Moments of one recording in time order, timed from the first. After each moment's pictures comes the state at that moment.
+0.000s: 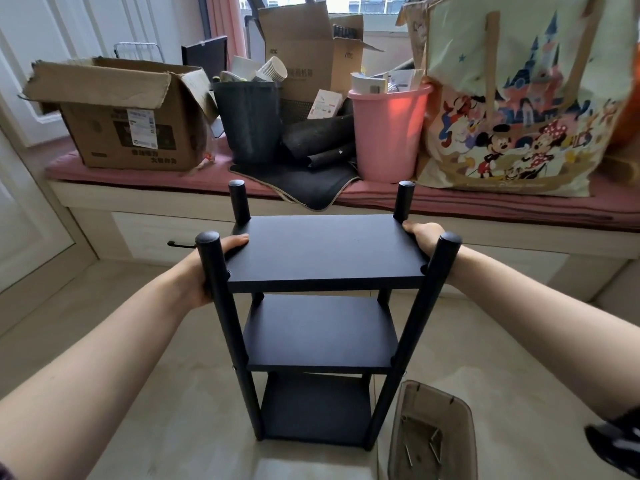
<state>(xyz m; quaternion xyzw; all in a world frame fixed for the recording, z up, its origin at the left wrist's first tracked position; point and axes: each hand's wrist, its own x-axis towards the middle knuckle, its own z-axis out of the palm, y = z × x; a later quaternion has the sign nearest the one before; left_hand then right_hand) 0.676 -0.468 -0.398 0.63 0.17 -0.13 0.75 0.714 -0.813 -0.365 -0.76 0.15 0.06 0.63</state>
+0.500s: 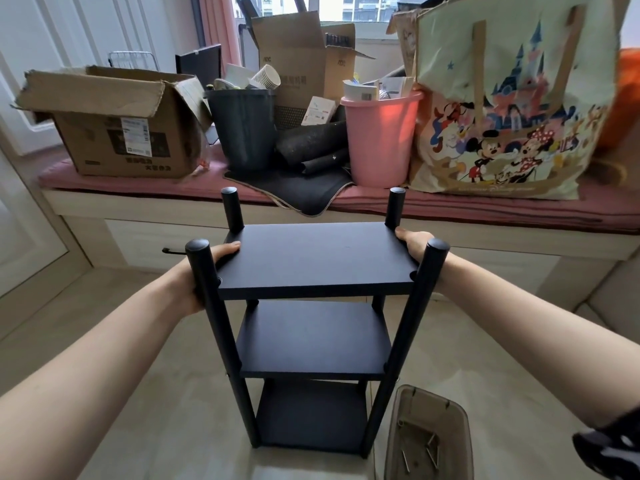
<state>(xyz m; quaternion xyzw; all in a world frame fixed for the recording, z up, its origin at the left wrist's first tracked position) 0.673 -0.469 -0.394 0.60 0.15 -0.14 0.77 0.710 -0.816 -0.368 -0.75 0.16 0.06 0.64</state>
